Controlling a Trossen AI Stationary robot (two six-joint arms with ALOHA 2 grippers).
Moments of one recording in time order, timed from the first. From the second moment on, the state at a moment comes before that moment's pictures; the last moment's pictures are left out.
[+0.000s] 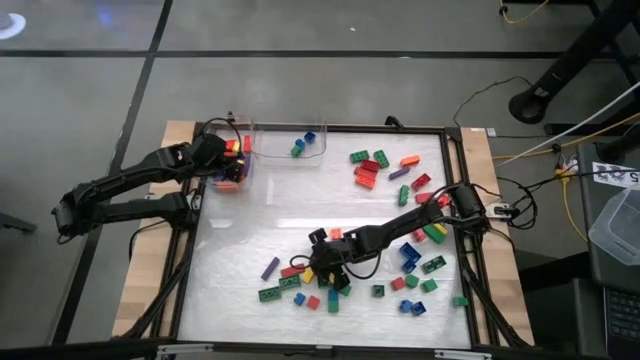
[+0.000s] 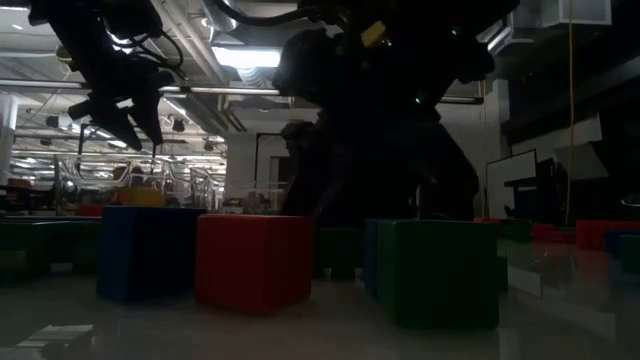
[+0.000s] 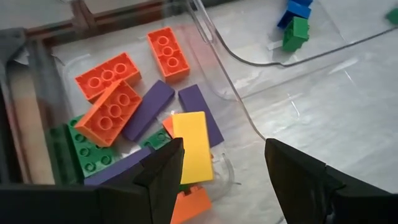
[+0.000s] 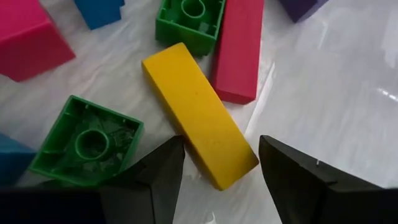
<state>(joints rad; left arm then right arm) 0.56 0.76 0.66 -0.82 -0.30 -0.55 0.29 2.09 1.31 -0.12 0.04 -0.31</state>
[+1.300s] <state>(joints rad) 0.46 0.76 0.66 -0.51 0.27 -0.53 0.26 2.10 1.57 -0.36 0.06 -0.23</state>
